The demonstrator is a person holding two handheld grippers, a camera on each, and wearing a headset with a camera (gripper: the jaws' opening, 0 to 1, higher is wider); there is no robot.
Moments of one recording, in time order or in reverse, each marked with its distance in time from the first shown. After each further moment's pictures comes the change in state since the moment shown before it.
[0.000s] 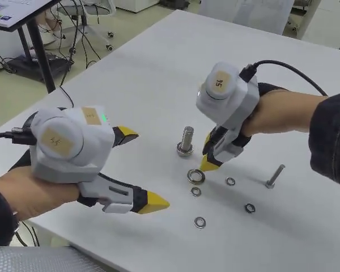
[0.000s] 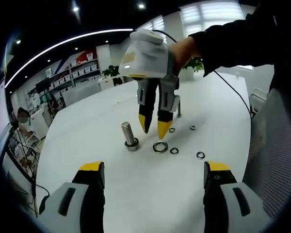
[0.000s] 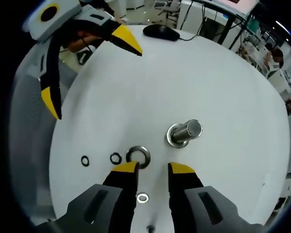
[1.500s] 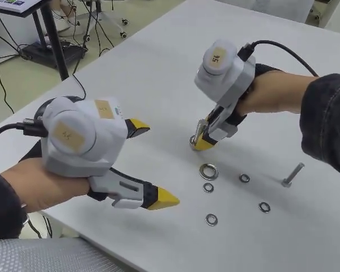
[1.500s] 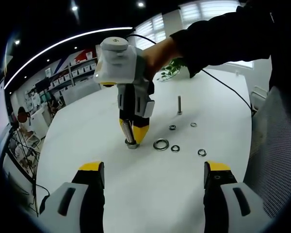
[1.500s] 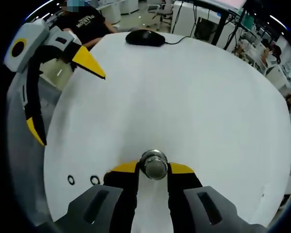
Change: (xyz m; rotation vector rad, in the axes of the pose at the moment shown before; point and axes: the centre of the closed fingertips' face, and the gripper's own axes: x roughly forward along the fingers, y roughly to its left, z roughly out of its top) left arm 0.003 0.001 -0.004 0.007 0.020 0.000; right arm 0.016 -0.037 0.032 0.046 -0.042 0.007
